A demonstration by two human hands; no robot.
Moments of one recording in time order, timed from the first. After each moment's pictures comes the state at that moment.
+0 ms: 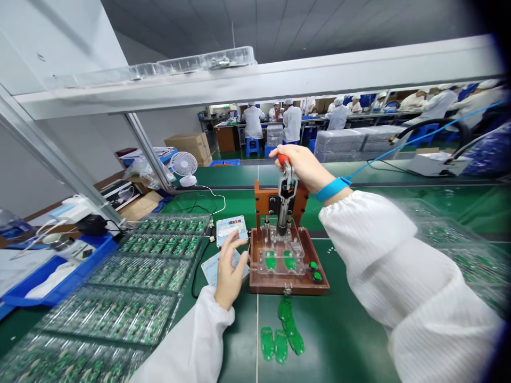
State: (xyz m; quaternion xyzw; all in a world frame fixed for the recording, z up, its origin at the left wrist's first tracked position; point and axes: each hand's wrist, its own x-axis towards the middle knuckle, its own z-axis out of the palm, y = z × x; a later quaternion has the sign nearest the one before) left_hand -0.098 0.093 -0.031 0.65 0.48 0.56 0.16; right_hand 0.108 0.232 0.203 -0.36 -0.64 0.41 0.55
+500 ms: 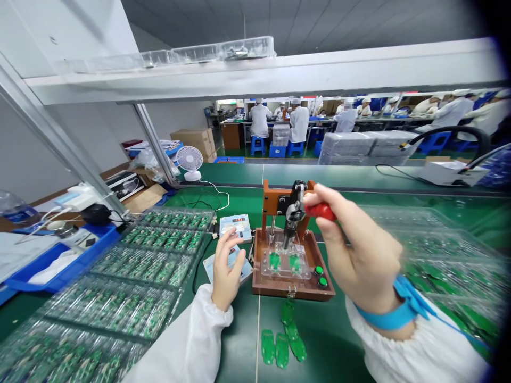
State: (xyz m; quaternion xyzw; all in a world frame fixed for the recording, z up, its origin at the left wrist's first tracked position) left_hand -0.104 0.089 -0.020 0.63 0.48 0.61 0.11; right_hand 0.122 0.082 0.144 -0.27 -0.76 -0.12 0.58
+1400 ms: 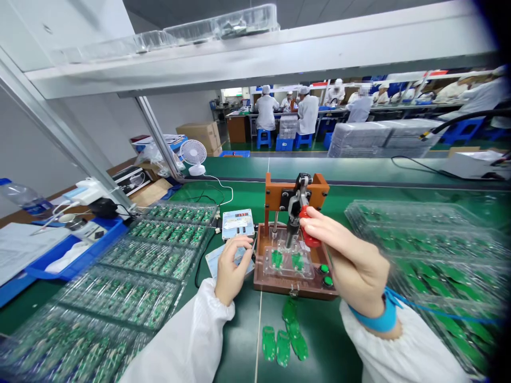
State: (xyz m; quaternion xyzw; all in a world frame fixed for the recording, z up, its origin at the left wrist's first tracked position) left_hand -0.101 0.092 -0.023 0.67 0.47 0.57 0.12; right_hand 0.134 0.098 0.082 -0.20 -0.75 0.13 0.62
